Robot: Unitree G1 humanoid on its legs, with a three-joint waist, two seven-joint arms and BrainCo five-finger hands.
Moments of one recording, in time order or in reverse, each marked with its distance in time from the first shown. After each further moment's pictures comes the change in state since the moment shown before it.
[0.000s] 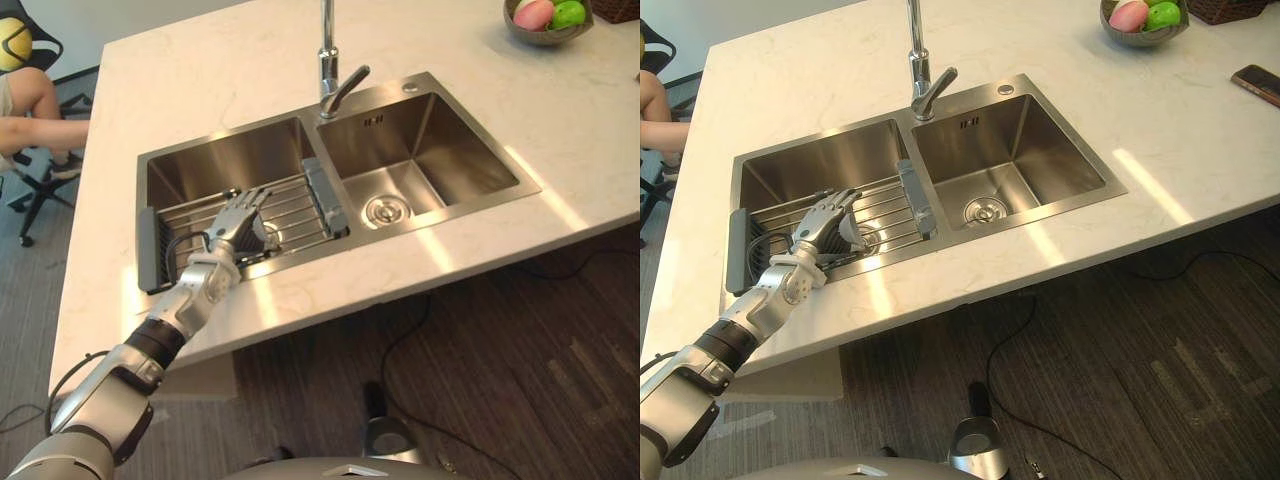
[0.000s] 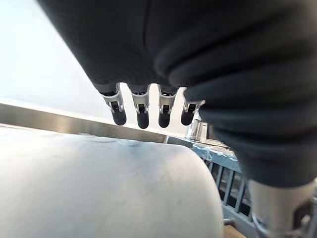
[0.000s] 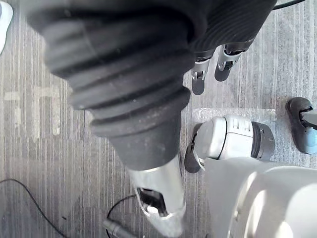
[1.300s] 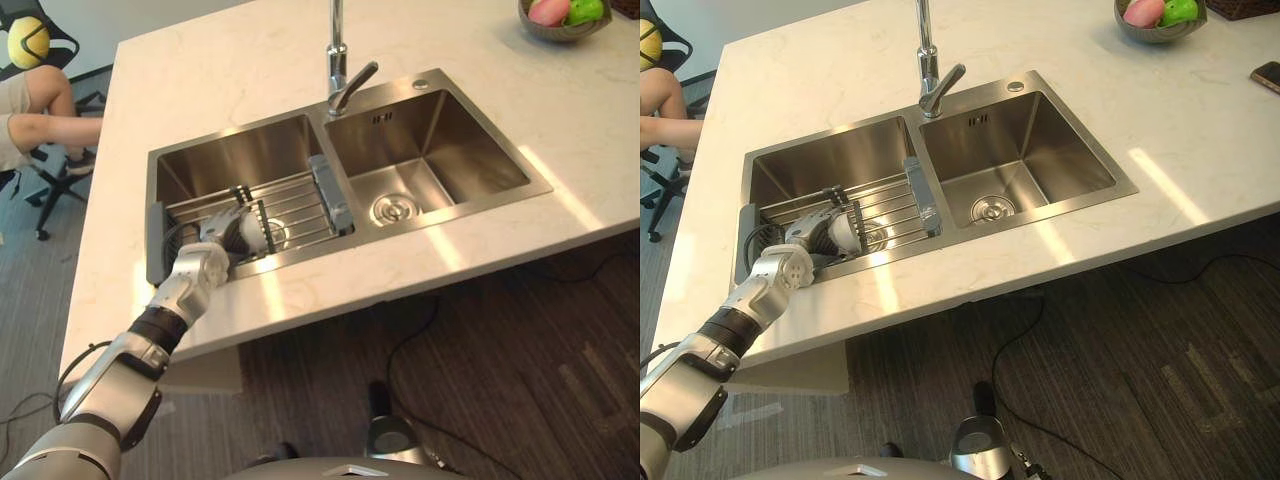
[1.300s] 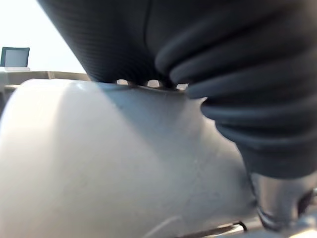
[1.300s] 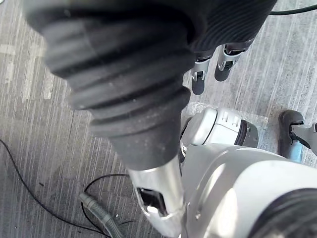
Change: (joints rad) left arm -0.071 -0.025 0.046 0.088 0.008 0.167 -0.371; right arm 0.017 -0.012 0.199 -0.069 0.033 0.015 -0.056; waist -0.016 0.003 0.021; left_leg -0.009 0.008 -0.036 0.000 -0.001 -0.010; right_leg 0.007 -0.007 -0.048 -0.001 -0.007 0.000
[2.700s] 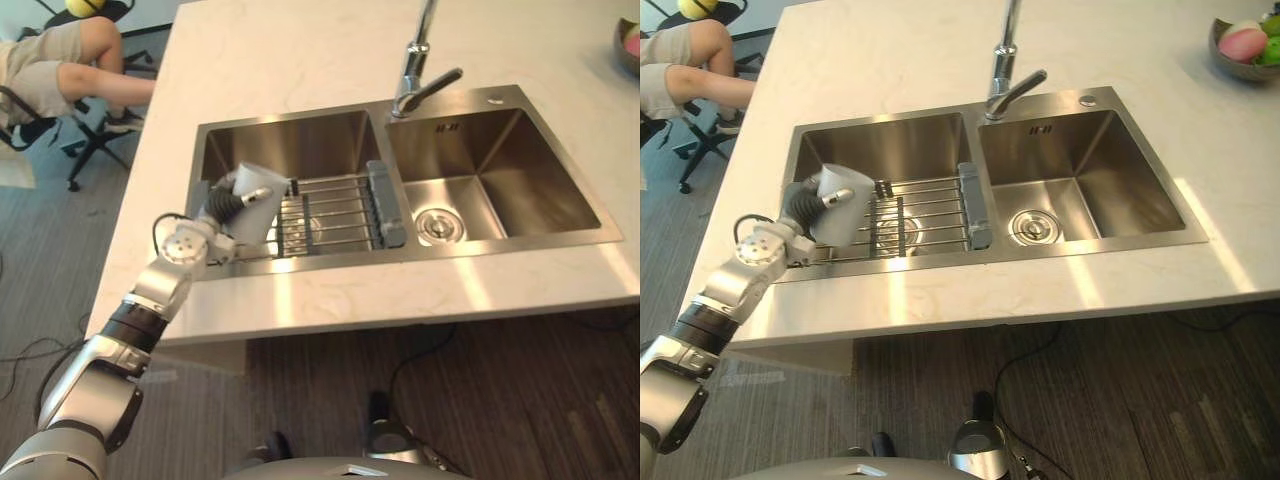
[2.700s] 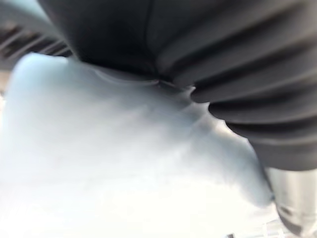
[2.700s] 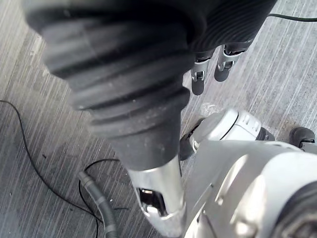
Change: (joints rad) left arm 0.034 0.133 0.189 -0.346 -1.148 -0.093 0.072; right arm 0.018 0.000 -0.013 -0.032 0.018 0.023 -0.038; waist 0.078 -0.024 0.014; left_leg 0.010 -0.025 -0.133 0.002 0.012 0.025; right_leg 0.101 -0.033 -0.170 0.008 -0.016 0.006
